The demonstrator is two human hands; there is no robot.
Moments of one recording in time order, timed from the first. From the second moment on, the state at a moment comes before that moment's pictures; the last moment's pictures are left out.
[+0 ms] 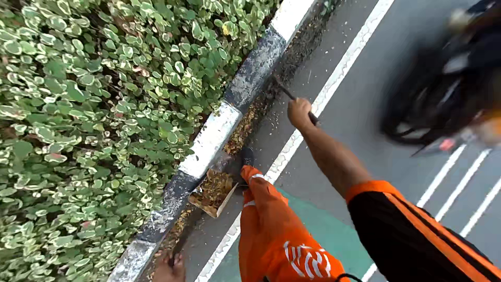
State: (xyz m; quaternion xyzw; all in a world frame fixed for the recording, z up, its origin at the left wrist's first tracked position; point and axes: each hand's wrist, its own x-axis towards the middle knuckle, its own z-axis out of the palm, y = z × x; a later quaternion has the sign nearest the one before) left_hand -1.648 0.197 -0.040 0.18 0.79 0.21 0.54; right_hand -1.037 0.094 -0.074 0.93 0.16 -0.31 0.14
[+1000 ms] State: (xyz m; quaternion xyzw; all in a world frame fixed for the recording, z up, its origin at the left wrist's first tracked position) left_hand -1.657 0.203 -0.046 0.18 0.79 0.19 0.55; right_hand -1.136 0.003 -0.020 0.78 0.21 -0.56 0.19
